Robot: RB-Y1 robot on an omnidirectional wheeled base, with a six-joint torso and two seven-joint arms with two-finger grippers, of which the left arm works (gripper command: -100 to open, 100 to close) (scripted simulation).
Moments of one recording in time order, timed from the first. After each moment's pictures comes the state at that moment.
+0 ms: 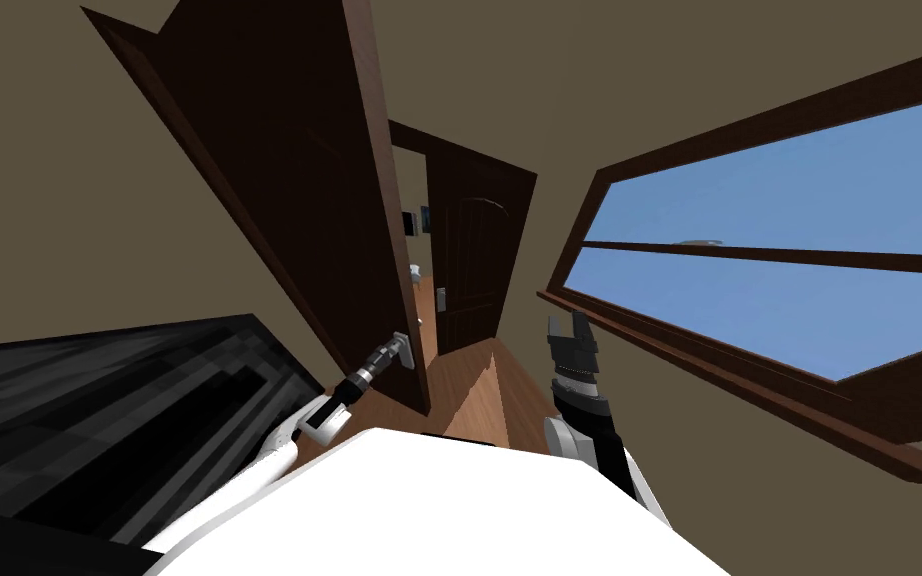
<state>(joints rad) 0.20 0.63 -0.17 -1.29 0.08 -0.60 0.49</state>
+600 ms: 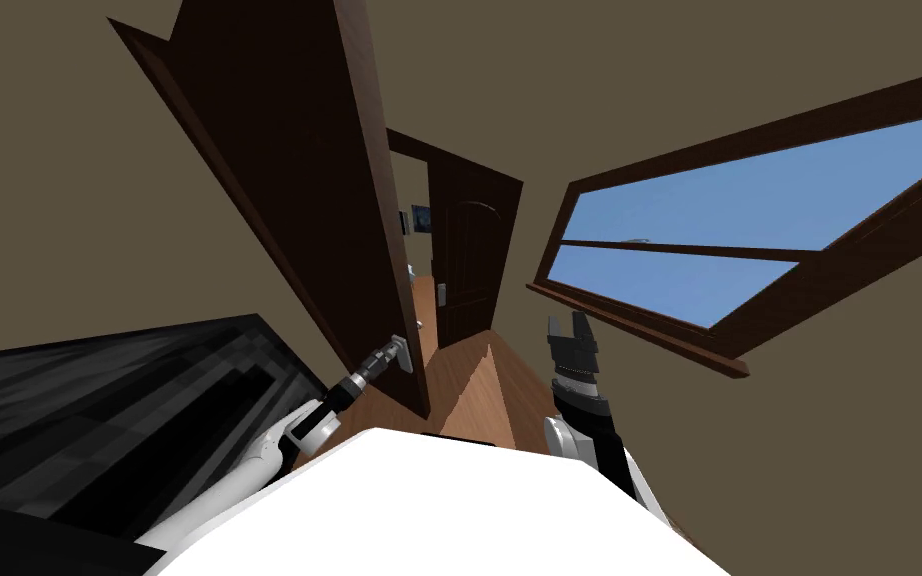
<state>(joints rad) 0.23 0.69 -0.21 -1.28 0.08 -0.69 0.54</state>
